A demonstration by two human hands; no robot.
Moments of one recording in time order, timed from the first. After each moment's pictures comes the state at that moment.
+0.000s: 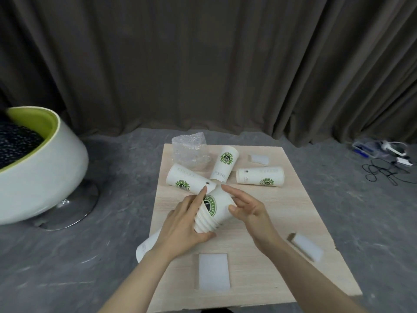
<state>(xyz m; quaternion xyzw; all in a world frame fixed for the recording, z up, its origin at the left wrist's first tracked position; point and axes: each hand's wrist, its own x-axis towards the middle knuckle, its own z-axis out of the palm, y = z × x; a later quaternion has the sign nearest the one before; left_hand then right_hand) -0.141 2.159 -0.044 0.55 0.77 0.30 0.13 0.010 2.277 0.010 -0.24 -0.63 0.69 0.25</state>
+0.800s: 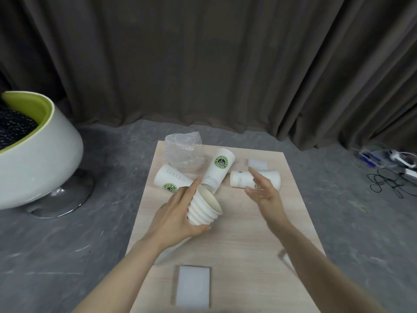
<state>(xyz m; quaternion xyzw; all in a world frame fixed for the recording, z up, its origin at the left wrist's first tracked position) -0.148 2.209 -0.034 0.51 0.78 0.33 0.16 0.014 2.400 -0.016 -0.35 -0.70 0.56 0.28</state>
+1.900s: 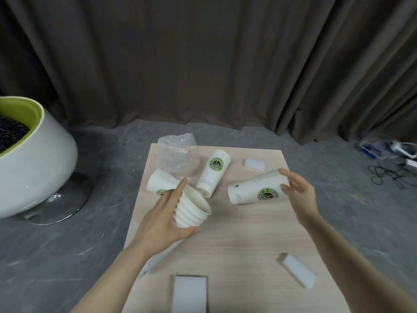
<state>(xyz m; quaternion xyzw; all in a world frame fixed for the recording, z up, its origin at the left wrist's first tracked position) -0.159 2.215 -0.030 0.48 0.79 0.33 0.17 0.056 2.483 -0.022 -0.40 -0.65 0.54 0.36</state>
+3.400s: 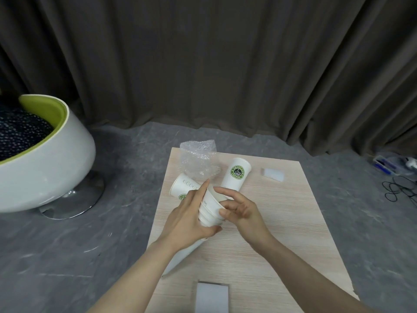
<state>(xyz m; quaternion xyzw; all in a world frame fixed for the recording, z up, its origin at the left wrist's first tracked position) -0.183 2.218 -0.036 0.47 0.78 0.35 0.19 -0.057 2.330 0.007 -0.22 -0.67 0.69 0.17</state>
